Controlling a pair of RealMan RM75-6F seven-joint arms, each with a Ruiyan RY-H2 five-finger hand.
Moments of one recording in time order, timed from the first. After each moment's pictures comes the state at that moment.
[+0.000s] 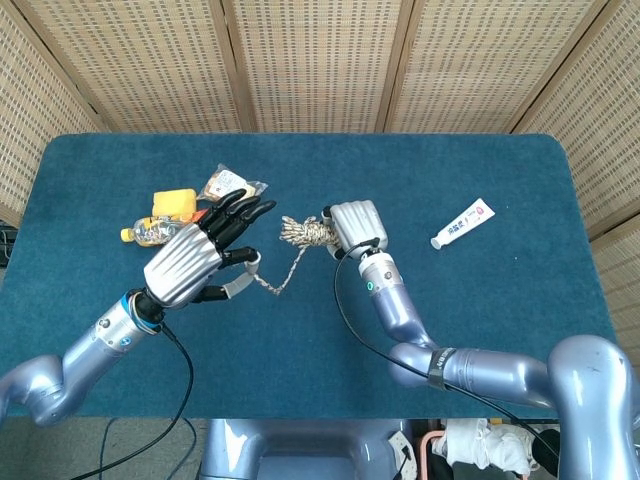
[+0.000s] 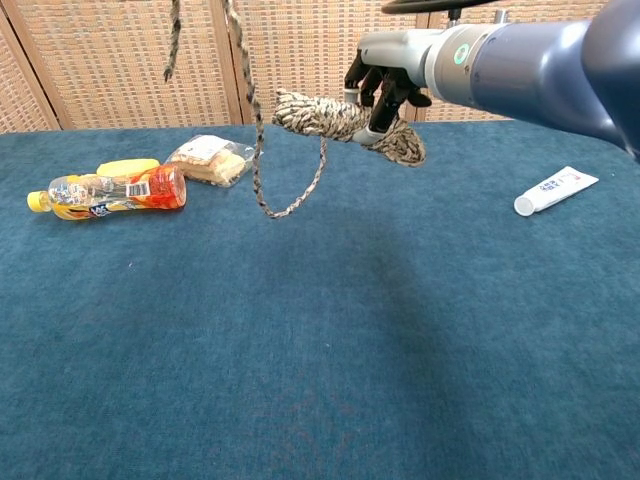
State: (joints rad) left arm -0.77 -1.16 -0.20 -1.73 1.69 1.28 -0.13; right arm 1.18 -1.56 0.31 -1.49 -0.47 1.03 -0.65
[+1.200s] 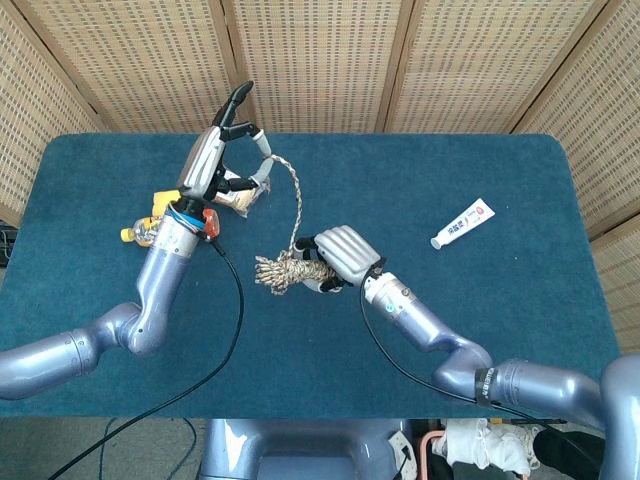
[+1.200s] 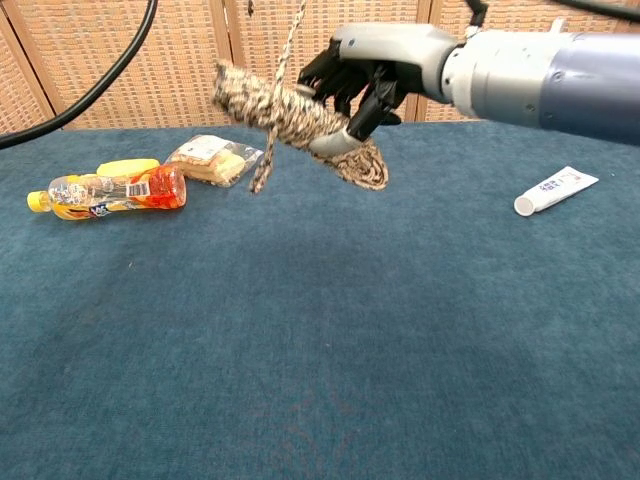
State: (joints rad) left arm -0.99 -1.44 -0.52 -1.41 1.02 1.03 -0.36; right arm 0.99 -1.45 0.30 -1.53 -1.20 0.82 0.13
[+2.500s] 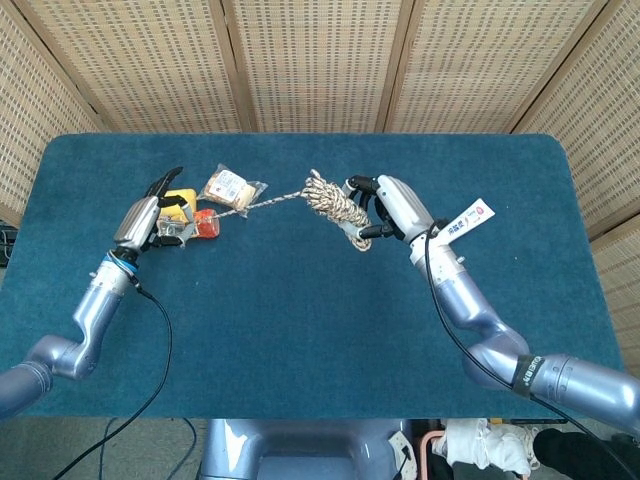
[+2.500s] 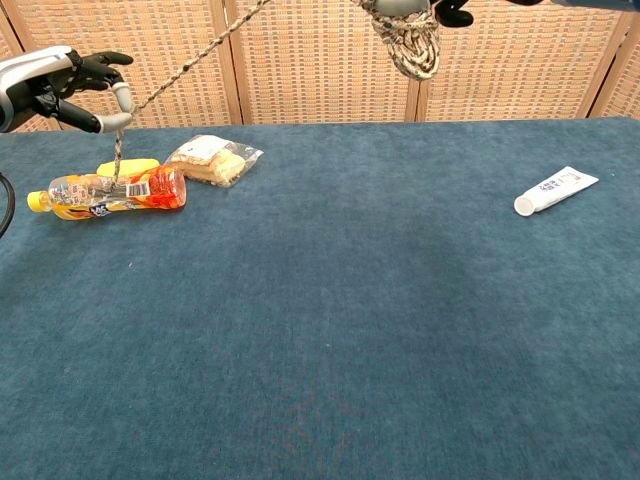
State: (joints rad) left arm -0.75 -1.52 -0.20 -0.98 1.35 0.97 -0.71; right arm 0.92 -1.28 0.45 -1.61 -0.97 0.83 0.30
